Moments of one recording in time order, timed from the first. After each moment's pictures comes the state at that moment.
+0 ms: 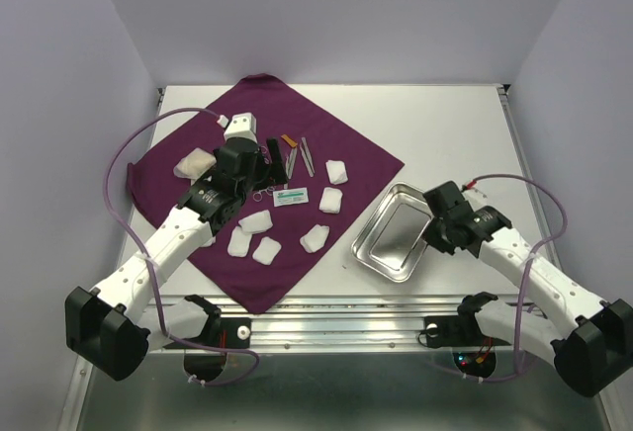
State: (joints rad) left arm -0.53 1.12 0.96 -0.39 -0.30 -0.49; right arm 0.49 1.00 0.72 -0.87 0.33 1.08
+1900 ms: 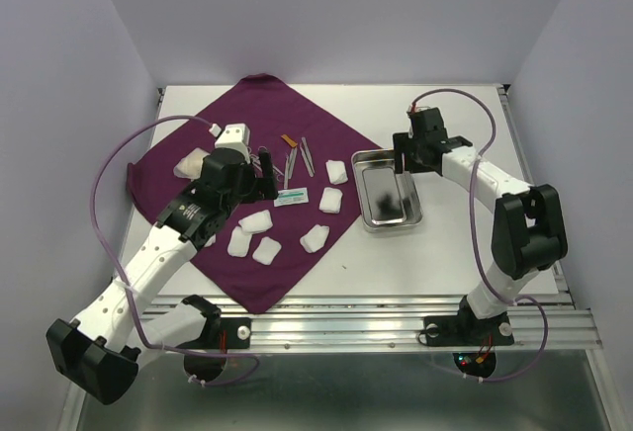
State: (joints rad) left arm -0.53 0.97 0.96 -0.55 -0.25 -0.41; right arm 0.28 1.69 1.22 -0.42 0.17 0.16
